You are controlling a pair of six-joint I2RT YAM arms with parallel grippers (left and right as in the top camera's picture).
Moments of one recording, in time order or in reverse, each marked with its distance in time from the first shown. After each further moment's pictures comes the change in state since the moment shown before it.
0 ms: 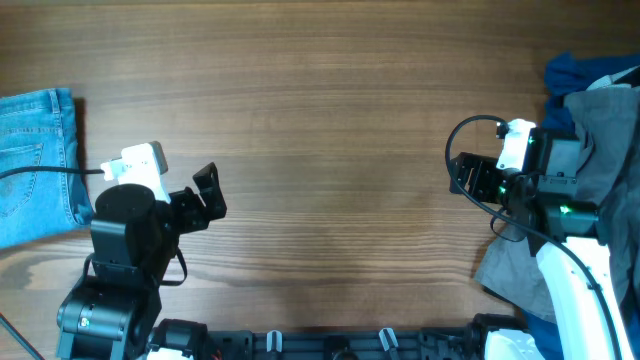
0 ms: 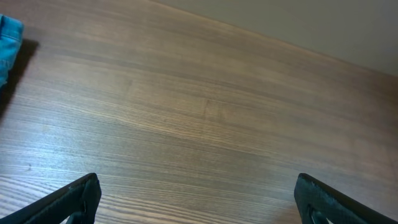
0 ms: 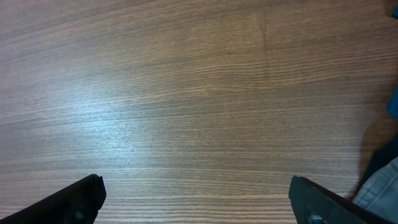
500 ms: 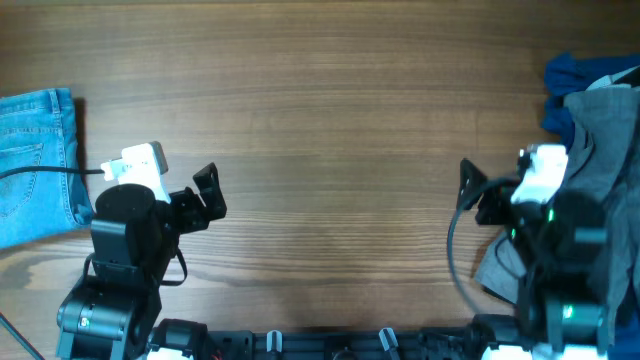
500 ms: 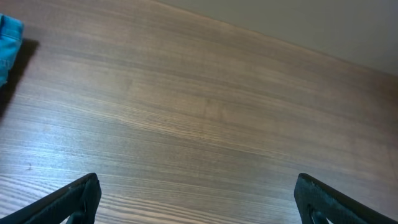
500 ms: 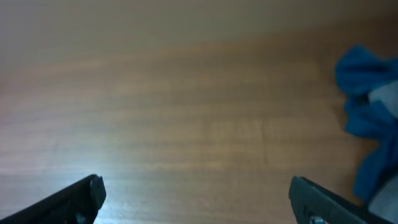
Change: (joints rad) left arm 0.000 0.000 0.000 -0.002 0.000 0.000; right arm 0.028 -0.528 -0.207 0.208 0.000 -0.001
